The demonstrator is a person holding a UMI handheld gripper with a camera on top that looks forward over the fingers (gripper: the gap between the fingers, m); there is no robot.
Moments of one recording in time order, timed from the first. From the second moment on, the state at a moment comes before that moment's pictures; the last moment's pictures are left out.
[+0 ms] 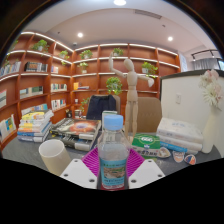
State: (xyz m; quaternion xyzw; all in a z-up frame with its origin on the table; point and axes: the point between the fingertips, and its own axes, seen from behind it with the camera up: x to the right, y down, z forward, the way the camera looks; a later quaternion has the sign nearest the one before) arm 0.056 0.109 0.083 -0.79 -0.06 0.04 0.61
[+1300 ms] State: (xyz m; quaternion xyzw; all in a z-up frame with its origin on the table) arm 0.062 -0.124 0.138 -0.78 -0.01 -0.01 0.62
